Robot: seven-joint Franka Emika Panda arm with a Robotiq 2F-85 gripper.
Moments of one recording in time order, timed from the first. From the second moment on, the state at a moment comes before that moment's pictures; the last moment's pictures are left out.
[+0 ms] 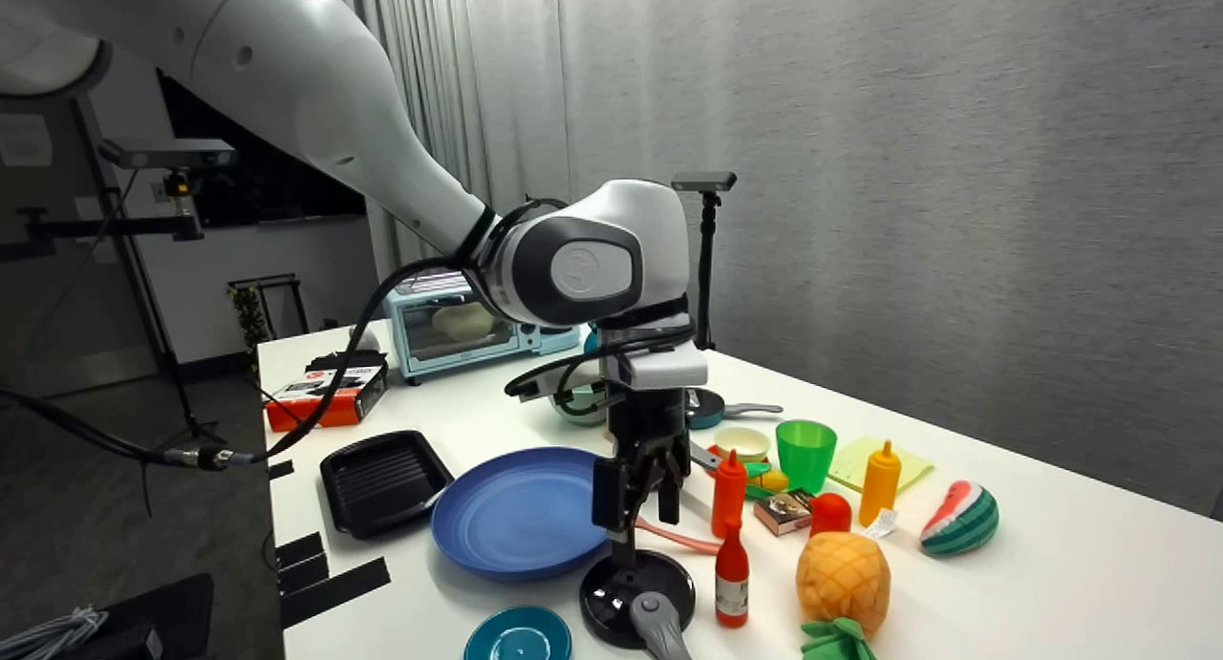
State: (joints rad) arm 0.07 0.51 -0.26 -1.84 -0.09 2.24 1.07
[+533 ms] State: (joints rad) arm 0.05 0.41 -0.33 -2.03 -0.10 2.36 1.42
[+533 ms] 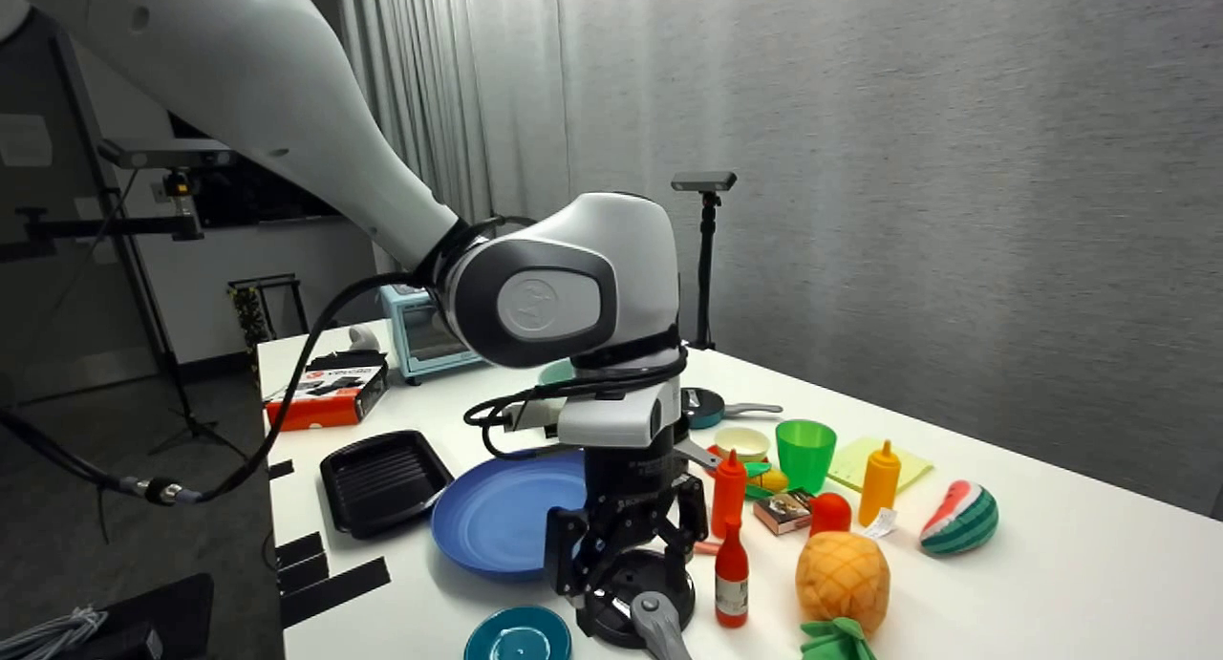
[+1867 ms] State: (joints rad) arm -0.08 0.44 -0.25 -2.12 0.11 2.69 1.61
